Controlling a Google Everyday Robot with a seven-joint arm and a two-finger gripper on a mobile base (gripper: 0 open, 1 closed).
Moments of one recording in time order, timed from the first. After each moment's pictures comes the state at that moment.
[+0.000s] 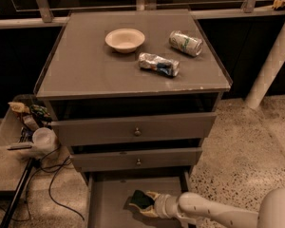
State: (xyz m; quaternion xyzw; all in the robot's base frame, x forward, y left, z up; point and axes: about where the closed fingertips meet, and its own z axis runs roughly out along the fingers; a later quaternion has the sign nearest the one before) arm 0.484 -0.037 0.210 -0.52 0.74 0.22 0.36
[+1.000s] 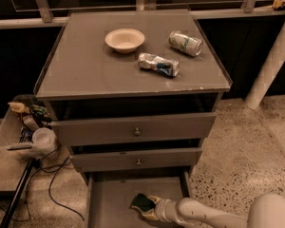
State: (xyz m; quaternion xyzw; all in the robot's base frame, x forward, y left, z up) arm 0.488 -0.046 0.151 -0.50 0.76 0.21 0.35
